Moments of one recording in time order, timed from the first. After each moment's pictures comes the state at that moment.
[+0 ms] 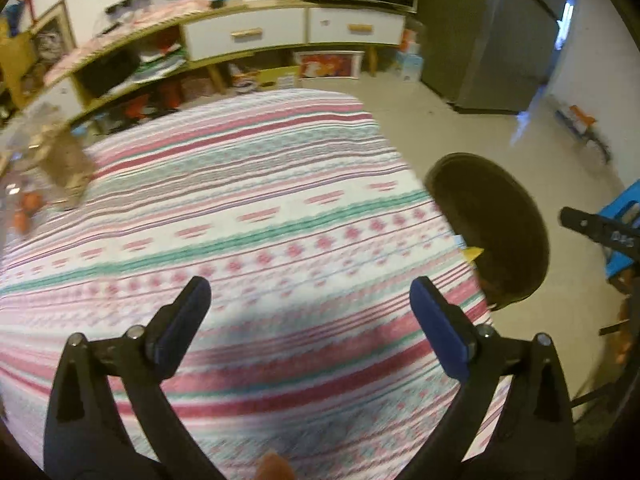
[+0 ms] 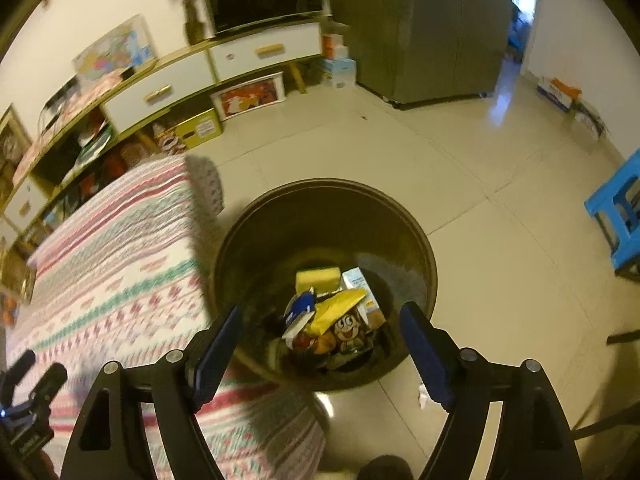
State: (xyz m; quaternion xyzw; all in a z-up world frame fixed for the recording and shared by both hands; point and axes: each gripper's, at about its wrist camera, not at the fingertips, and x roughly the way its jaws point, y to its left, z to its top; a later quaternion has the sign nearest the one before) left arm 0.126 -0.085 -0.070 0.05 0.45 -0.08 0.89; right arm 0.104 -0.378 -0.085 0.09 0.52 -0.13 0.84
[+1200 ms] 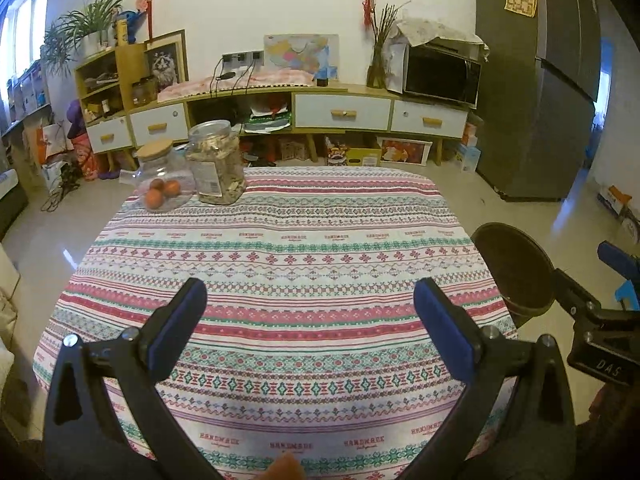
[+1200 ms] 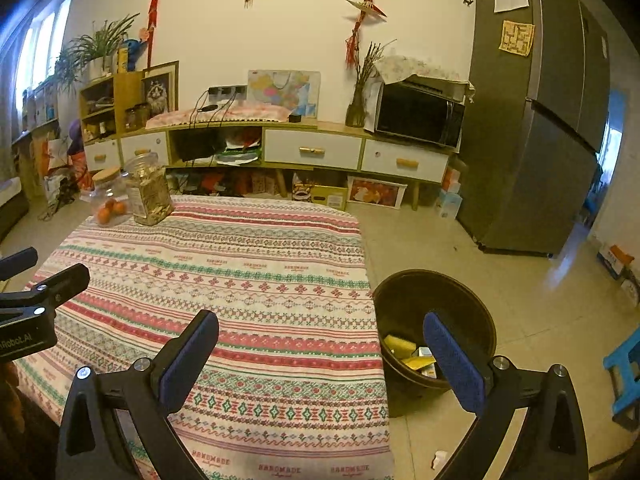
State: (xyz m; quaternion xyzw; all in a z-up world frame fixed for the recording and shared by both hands) left arm -0.020 0.021 -0.011 -0.01 0.31 0.03 0.95; right arm -0.025 -0.205 -0.016 -0.07 0.34 0.03 0.94
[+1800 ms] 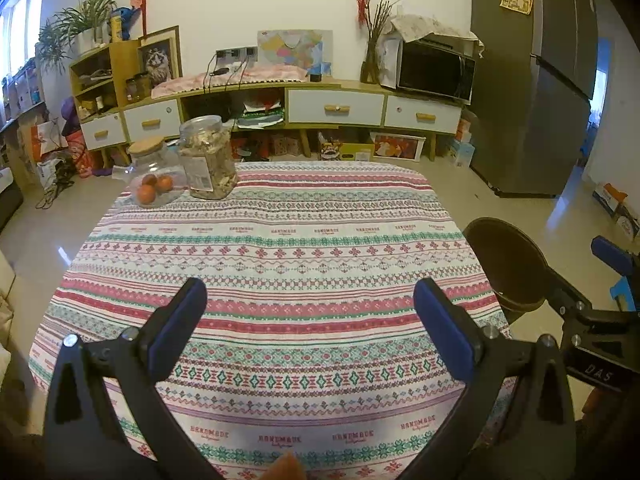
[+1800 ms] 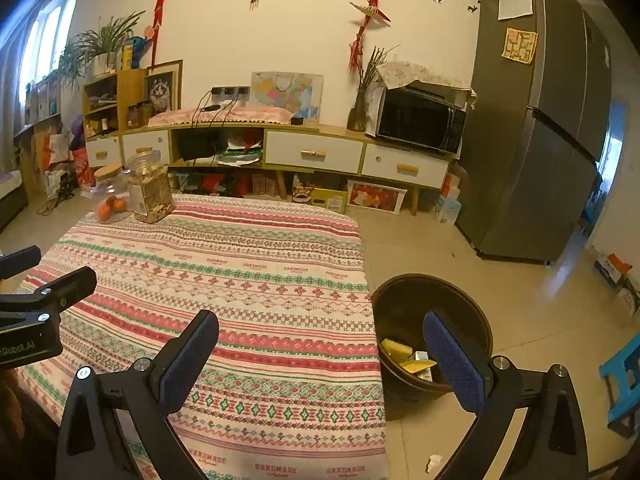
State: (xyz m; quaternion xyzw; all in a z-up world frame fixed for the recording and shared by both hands) left arm -0.023 0.014 -0.012 -0.01 0.32 0.02 0.95; right arm -0.027 -0.205 -0.015 -0.07 0.34 0.04 0.94
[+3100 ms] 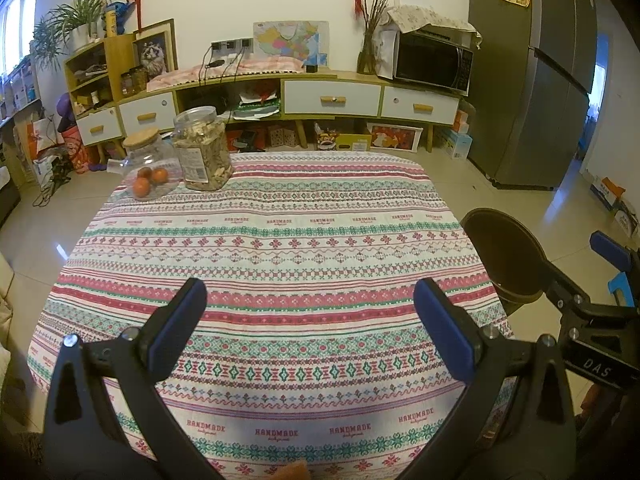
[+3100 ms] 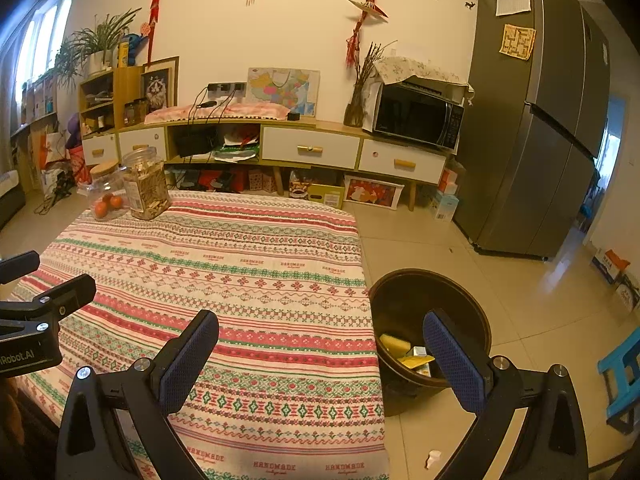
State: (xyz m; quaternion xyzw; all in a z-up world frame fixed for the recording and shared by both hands) left arm -0.023 0.009 -0.015 -0.01 0.33 0.02 0.94; right arm -0.026 -0.205 -0.019 -0.07 0.34 0.03 0.94
